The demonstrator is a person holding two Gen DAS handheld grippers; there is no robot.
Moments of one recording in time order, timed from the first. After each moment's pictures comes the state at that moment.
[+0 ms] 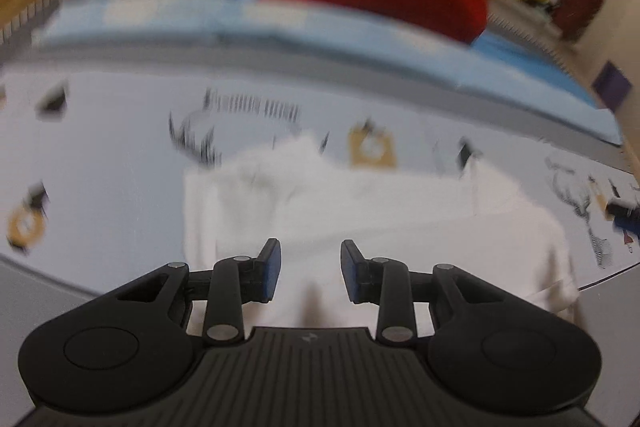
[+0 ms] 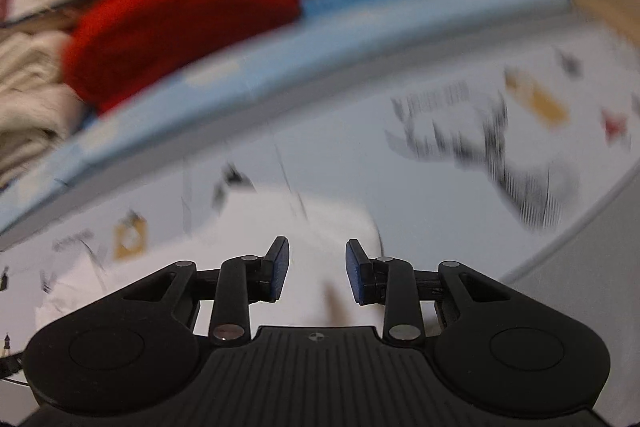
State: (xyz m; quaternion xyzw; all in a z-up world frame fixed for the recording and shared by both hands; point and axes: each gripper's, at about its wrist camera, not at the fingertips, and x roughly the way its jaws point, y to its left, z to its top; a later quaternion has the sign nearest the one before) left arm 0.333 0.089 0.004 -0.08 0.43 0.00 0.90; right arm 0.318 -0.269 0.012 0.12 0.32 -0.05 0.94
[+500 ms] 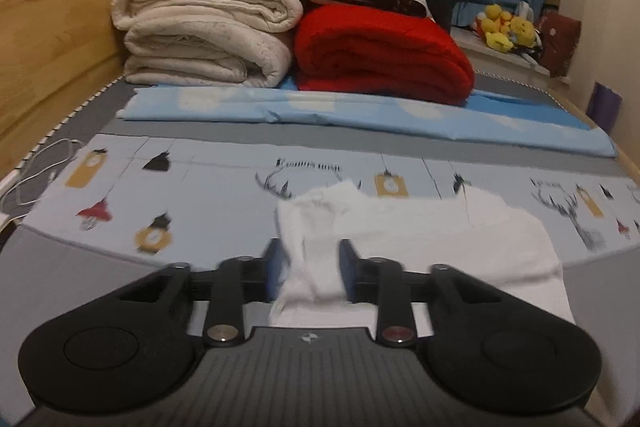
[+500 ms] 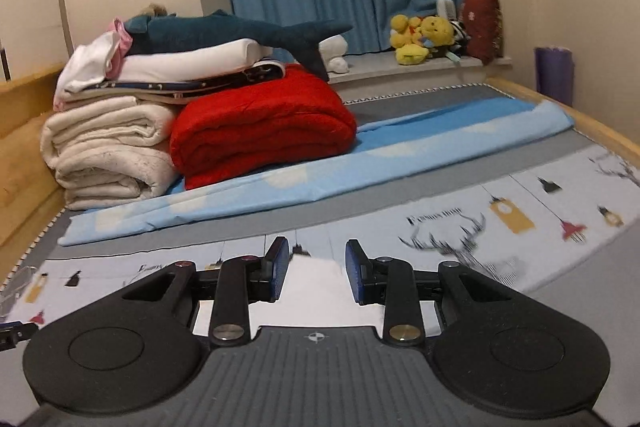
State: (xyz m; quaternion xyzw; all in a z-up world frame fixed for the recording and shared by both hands) left arm 0.143 0.119 0.085 -0.03 0.33 0.03 0.94; right arm 0.114 -0.292 0.098 0.10 0.20 0.00 0.97
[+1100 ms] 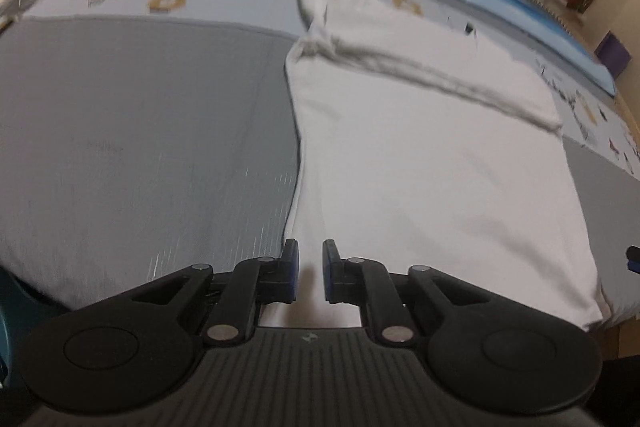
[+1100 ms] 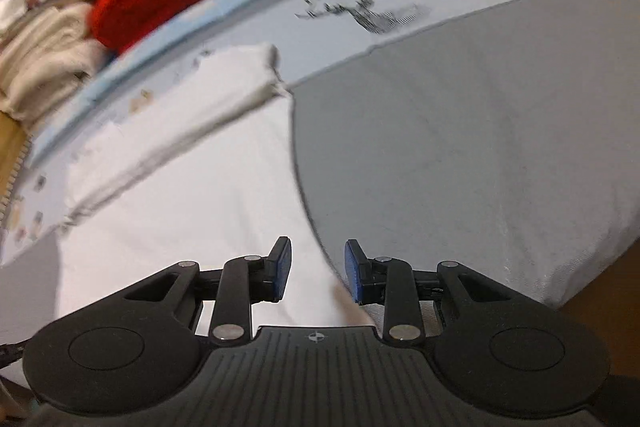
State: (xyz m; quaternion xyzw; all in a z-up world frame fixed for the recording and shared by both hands) left arm 0.038 0.140 -0.033 -0.11 0.51 0.02 0.85; right arm 0.035 -0.357 -0.060 0.18 0.43 -0.05 0.88
